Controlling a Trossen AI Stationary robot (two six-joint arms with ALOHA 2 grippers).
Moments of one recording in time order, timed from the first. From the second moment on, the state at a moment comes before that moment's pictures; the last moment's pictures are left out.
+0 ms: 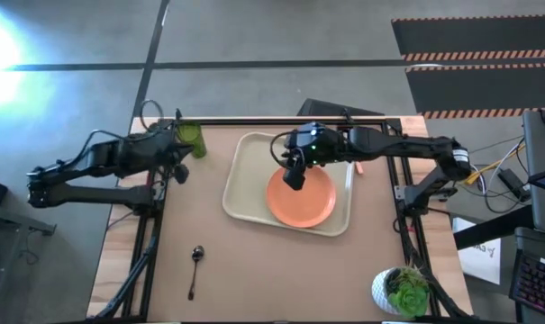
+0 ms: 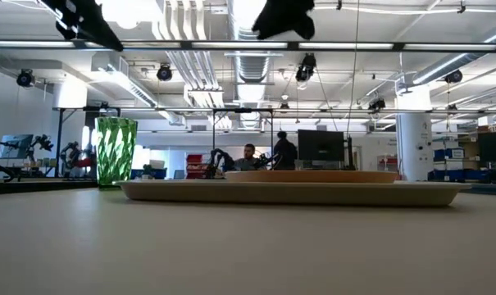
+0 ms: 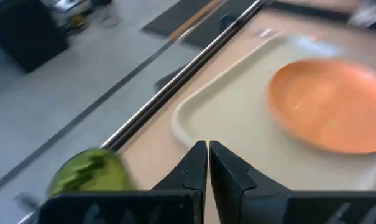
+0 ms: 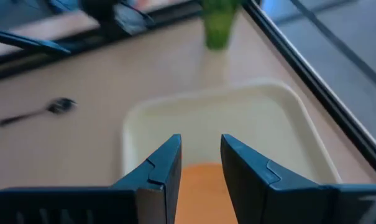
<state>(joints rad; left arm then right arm) 0.17 0.71 0.92 -0.86 -0.48 -0.19 -0.08 1.61 1.63 -0.70 0.10 0.22</state>
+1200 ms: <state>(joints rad) 0.42 0.95 1.07 -1.20 -0.46 -0.23 0.20 1.62 1.69 -0.66 0.11 0.26</state>
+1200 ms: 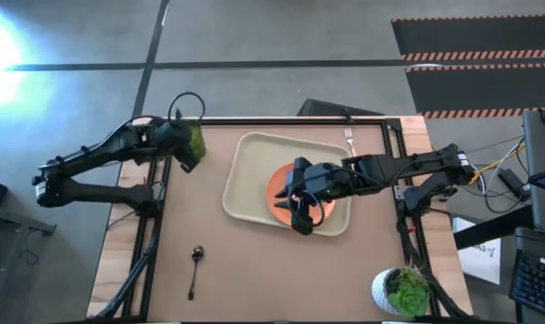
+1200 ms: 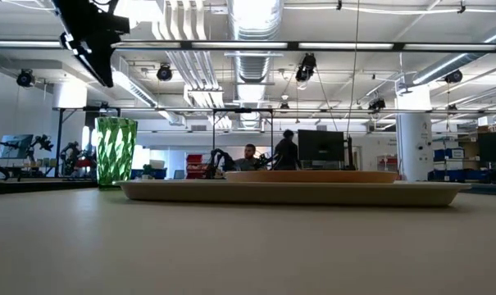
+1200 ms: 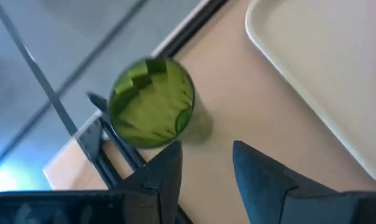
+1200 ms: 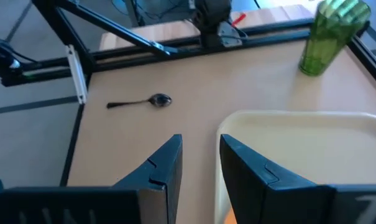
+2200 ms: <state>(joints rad) 0.61 1.19 1.12 -1.19 -0.35 -0.01 0.21 1.62 1.69 -0.65 0.11 0.26</state>
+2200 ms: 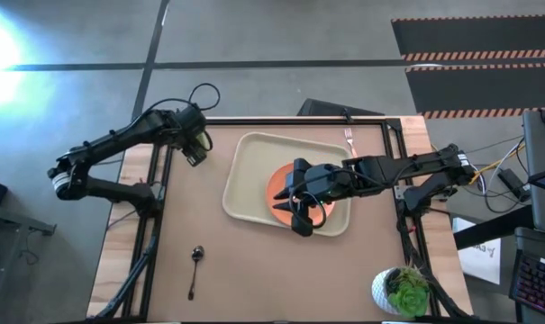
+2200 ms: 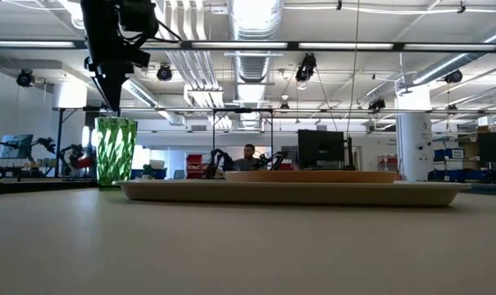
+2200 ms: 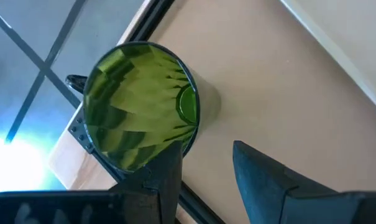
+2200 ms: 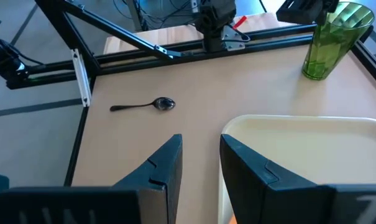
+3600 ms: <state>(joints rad) 0.66 1.34 1.15 -1.18 -0.34 0.08 0.21 1.62 1.69 -0.65 0.11 0.26</state>
